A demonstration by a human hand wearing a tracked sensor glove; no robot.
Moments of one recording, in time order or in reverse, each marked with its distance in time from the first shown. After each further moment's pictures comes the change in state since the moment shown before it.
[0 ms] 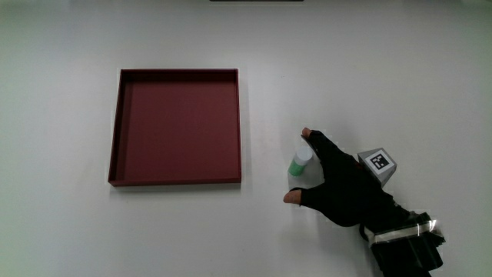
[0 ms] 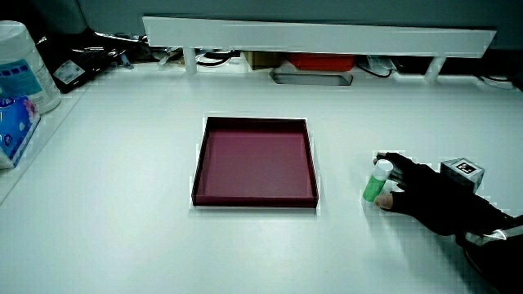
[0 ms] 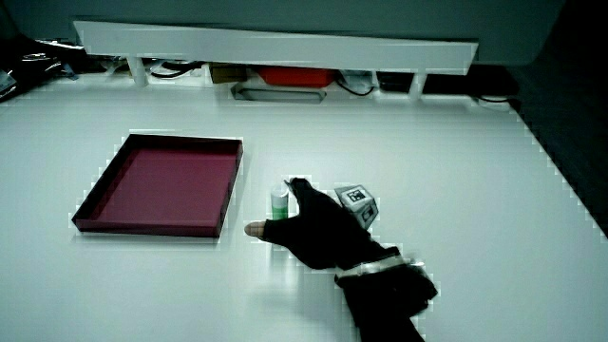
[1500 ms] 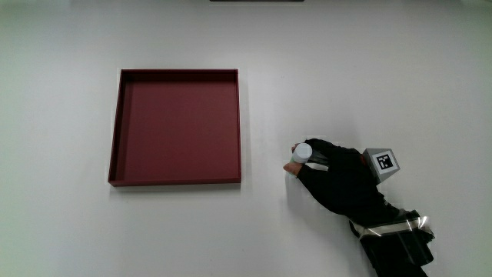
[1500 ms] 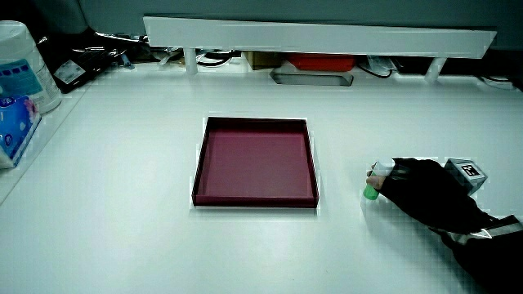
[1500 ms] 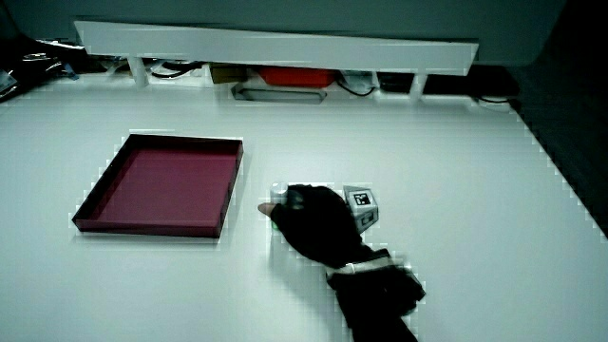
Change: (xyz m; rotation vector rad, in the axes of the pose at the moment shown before) arm 0.011 -0.003 0.005 0.254 0.092 0.166
